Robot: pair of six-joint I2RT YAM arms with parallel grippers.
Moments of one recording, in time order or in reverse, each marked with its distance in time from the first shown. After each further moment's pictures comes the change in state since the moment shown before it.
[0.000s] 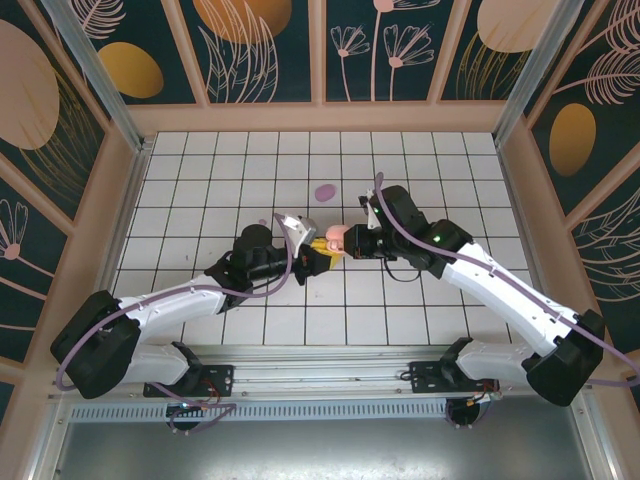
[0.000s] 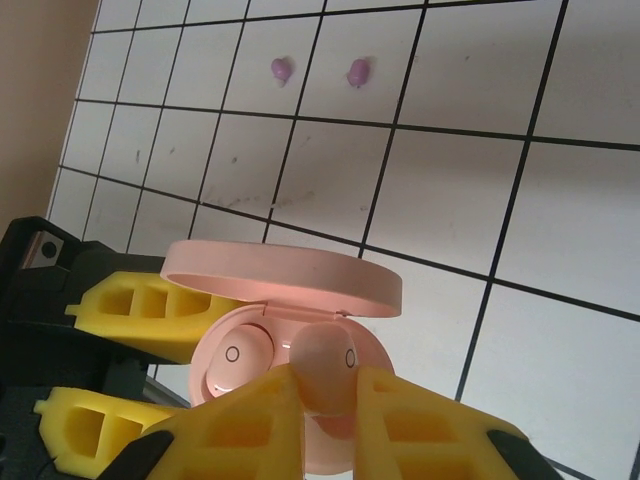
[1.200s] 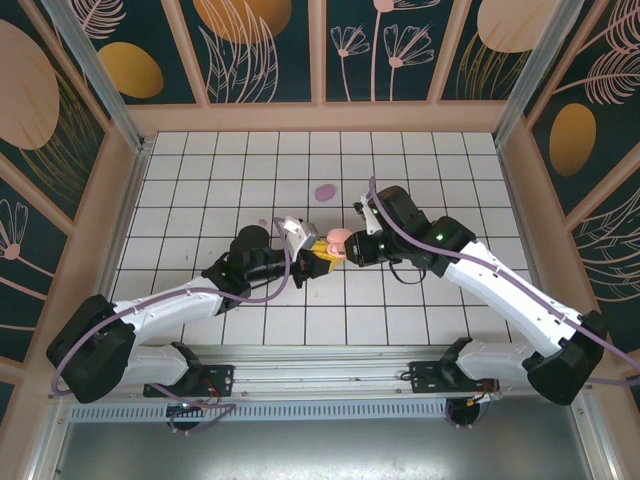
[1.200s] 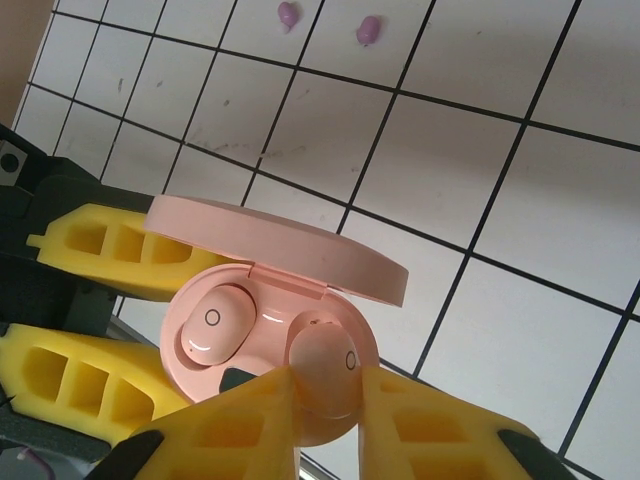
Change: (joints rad) left arm 0.000 -0.031 -0.010 -0.003 0.045 0.082; right arm 0.026 0.007 0.055 -0.120 -0.008 -0.146
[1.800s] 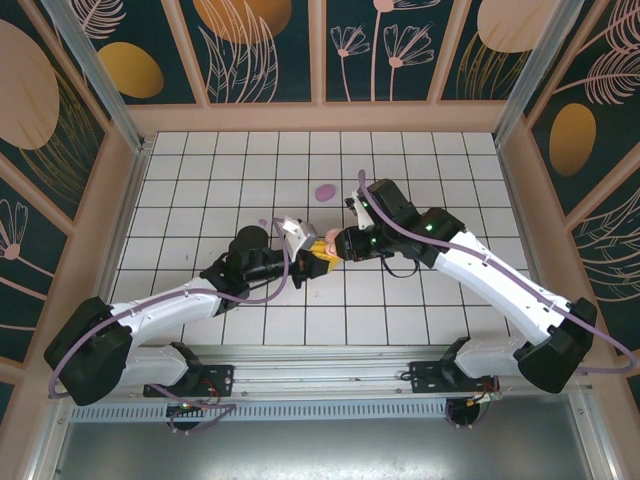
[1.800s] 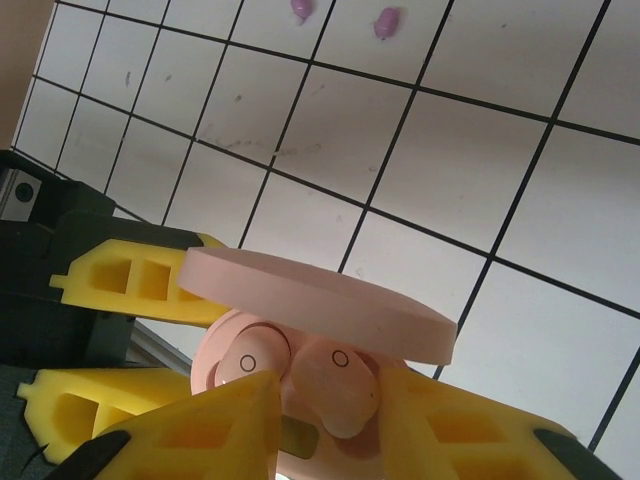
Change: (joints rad) left arm -0.002 -0.017 -0.005 -0.021 -0.014 0.009; right arm 0.008 0.080 0.078 -0.027 -0.019 0.019
